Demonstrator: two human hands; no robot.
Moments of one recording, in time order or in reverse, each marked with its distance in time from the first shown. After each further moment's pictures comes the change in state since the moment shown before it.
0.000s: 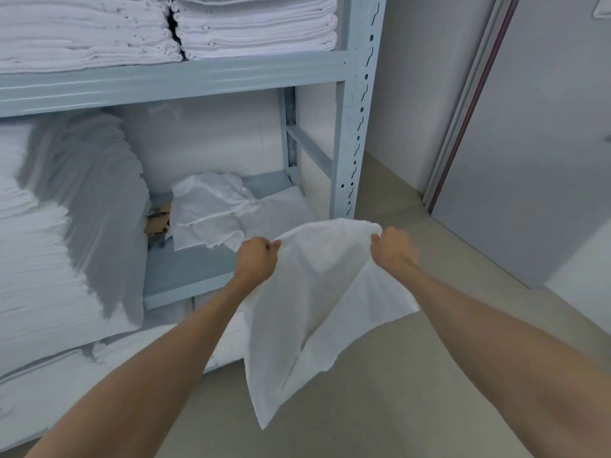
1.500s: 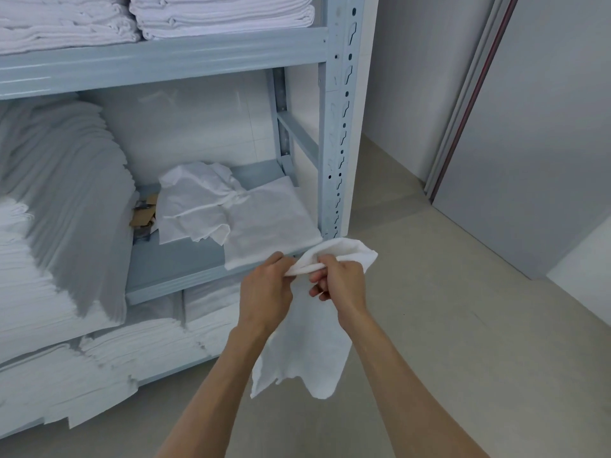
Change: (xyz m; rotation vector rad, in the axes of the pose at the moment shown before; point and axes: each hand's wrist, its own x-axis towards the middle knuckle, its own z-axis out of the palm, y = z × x) left_hand -0.082 0.061 0.037 0.072 0.151 0.307; right_hand -0.087 -0.010 0.022 1.150 -0.285 0.106
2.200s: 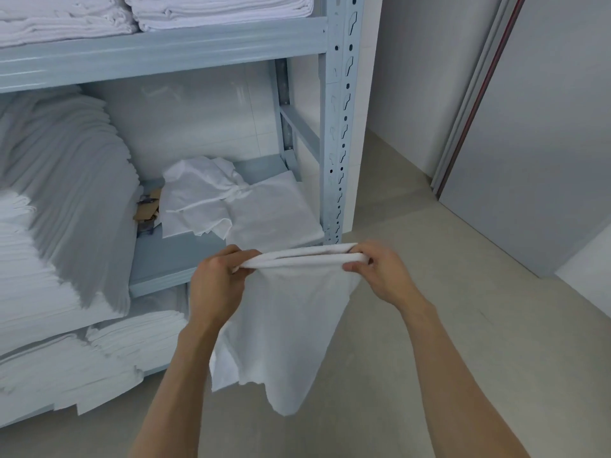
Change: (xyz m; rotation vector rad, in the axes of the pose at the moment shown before) left_hand -0.006 -0.040 -0.036 -0.111 0.156 -0.011; right_hand 0.050 0.002 -0.087 -0.647 -0.221 -0.444
